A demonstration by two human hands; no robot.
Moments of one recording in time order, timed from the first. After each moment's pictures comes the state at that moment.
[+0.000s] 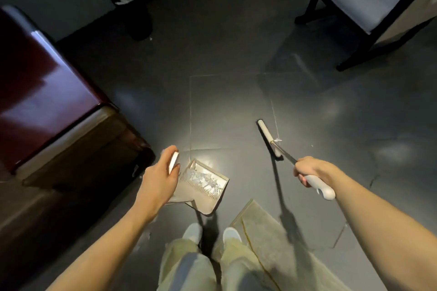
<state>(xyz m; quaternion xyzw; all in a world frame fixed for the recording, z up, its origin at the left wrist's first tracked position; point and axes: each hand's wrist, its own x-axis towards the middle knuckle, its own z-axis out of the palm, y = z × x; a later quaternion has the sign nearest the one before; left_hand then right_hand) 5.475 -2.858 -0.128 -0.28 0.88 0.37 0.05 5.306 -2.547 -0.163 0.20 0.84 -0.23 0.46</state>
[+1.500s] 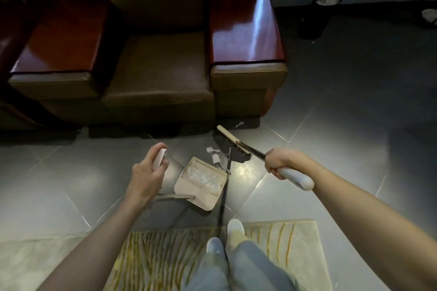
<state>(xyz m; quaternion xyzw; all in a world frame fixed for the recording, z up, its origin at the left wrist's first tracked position) 5.950 -2.930 -0.100 -0.57 0.69 0.41 -0.18 5.644 -2.860 -0.102 -0.29 0.80 0.08 0.53</state>
